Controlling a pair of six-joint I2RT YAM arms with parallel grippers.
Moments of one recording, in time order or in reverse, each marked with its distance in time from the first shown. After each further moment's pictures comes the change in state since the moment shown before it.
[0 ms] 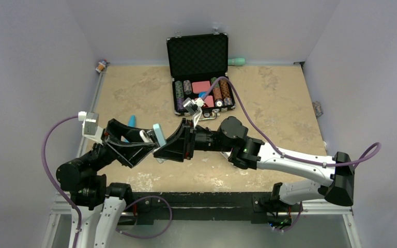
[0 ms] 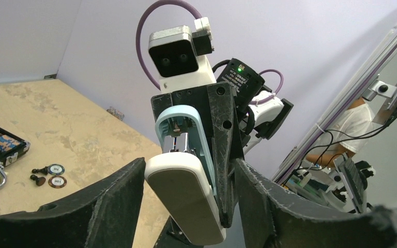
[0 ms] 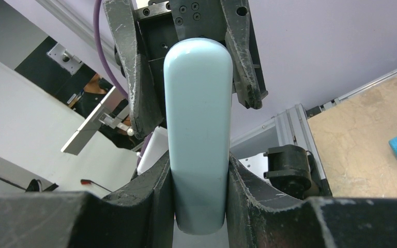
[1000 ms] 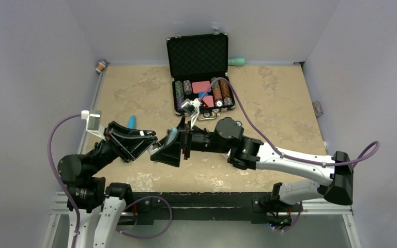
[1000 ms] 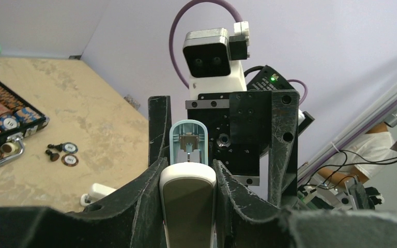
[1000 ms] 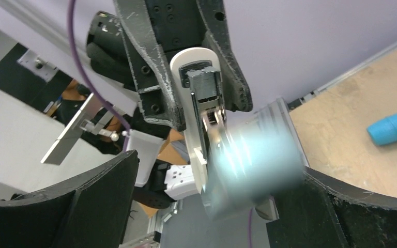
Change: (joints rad) left arm -0.001 -0.003 0.042 -0.230 -0.067 0.069; right arm 0.015 0.013 0.022 -0.071 0.069 -0.031
